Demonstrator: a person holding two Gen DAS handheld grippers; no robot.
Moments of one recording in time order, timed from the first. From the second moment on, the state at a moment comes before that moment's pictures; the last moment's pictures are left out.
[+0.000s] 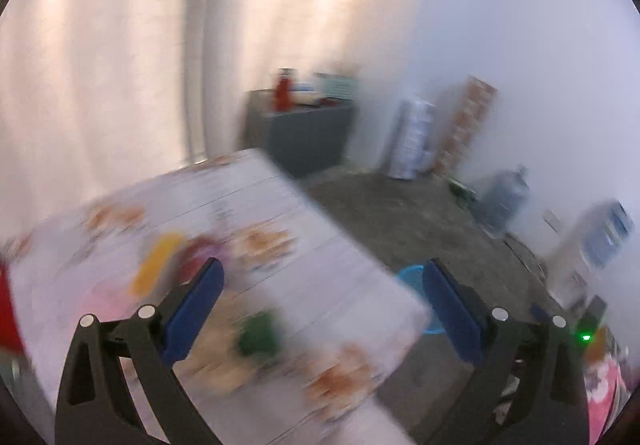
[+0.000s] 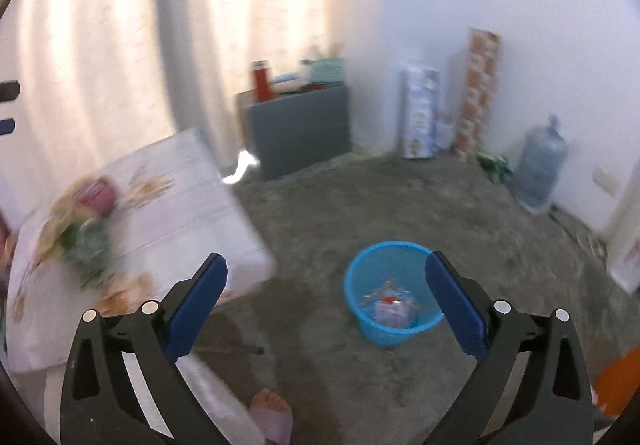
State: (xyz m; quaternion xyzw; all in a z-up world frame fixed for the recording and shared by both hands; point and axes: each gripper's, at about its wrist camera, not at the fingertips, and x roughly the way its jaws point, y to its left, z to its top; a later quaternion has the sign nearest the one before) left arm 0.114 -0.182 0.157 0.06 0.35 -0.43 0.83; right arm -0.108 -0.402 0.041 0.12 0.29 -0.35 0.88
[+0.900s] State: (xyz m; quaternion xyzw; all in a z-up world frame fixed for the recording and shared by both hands) left arm 0.107 -0.060 -0.030 -0.05 0.47 -0.33 0.82; right arm 0.036 -0.257 0.016 0.06 0.36 -0.18 0.91
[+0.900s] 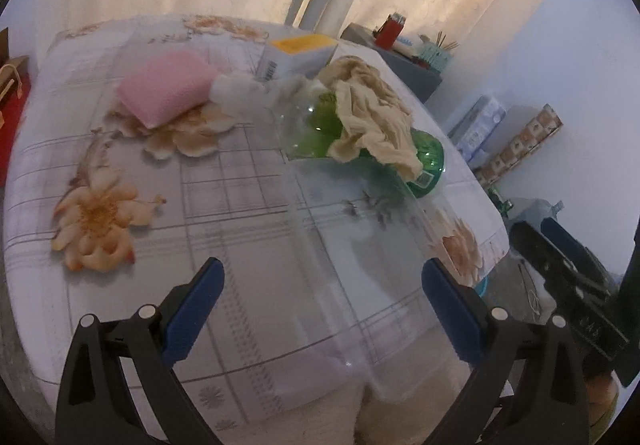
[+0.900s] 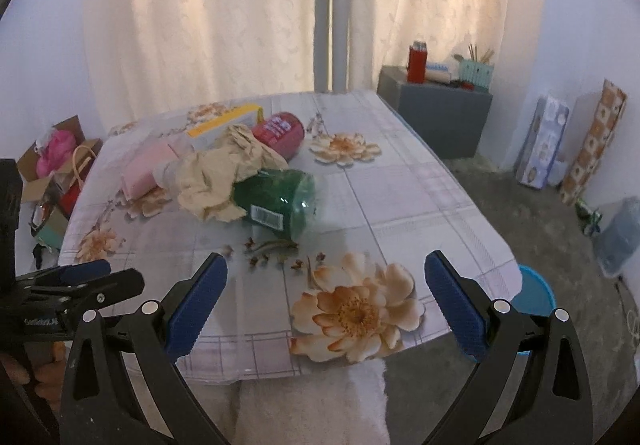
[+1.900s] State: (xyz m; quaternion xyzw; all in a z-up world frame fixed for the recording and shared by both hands) left arm 0.122 -0.022 -0.042 -0.07 0.51 -0.24 0.82; right arm 0.016 -0.276 0.016 0.12 0.36 -0.16 0.91
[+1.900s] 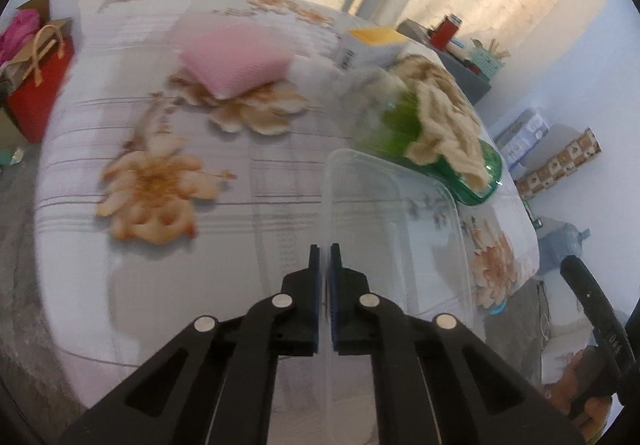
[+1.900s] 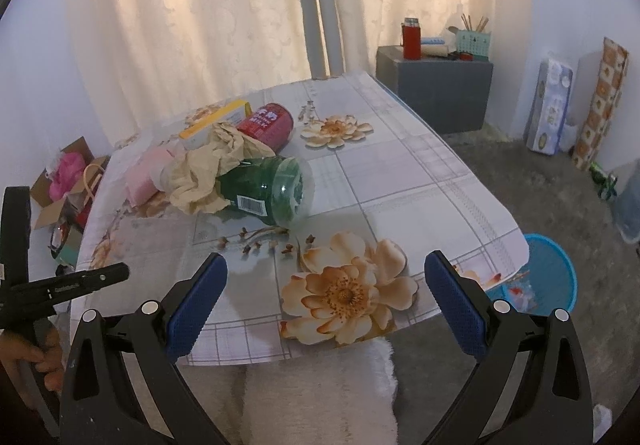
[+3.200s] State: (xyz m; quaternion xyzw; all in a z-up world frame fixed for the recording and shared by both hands) left arm 0.143 0.048 -0.051 -0.14 0.51 -0.19 0.83; right arm 0.213 -0.266 -0.005 0.03 0.47 0.14 0.87
